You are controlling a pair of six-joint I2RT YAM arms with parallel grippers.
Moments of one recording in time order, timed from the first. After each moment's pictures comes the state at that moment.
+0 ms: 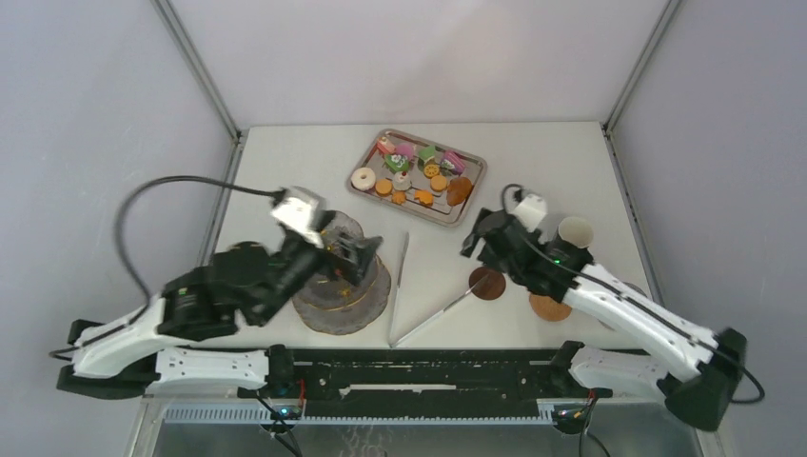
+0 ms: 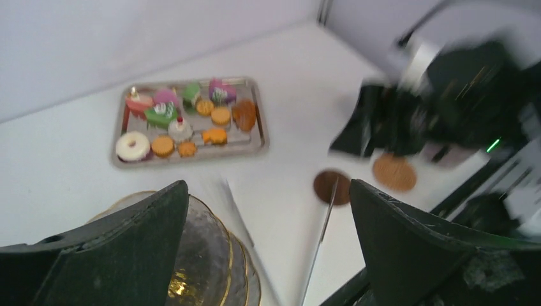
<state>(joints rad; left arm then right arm) -1.38 0.87 1.29 -0.62 -0.74 -0.19 0.78 1.00 0.99 -0.79 0.51 0.94</state>
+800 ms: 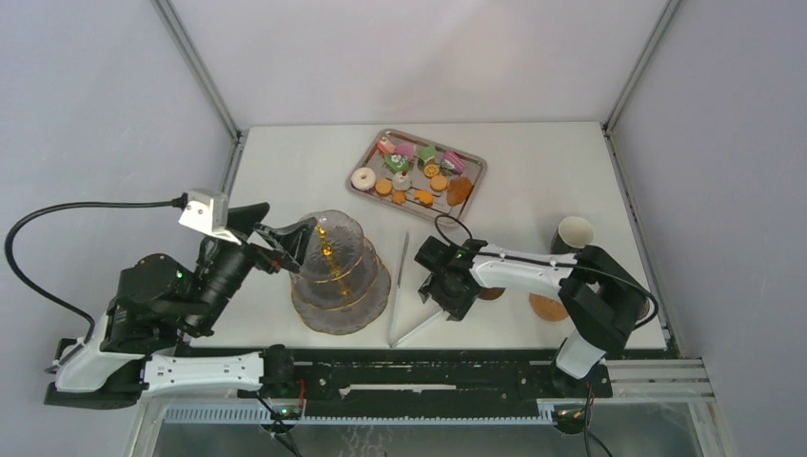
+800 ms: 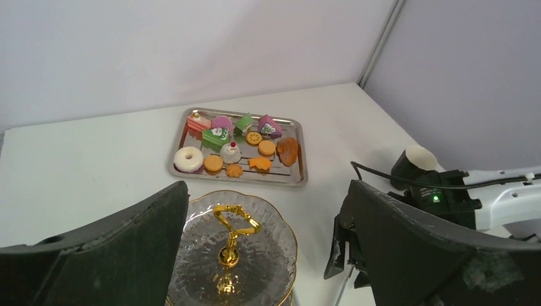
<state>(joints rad) -1.38 0.60 1.27 -0.58 -0.94 -0.12 0.94 1.62 0.99 -0.77 0.11 1.55</state>
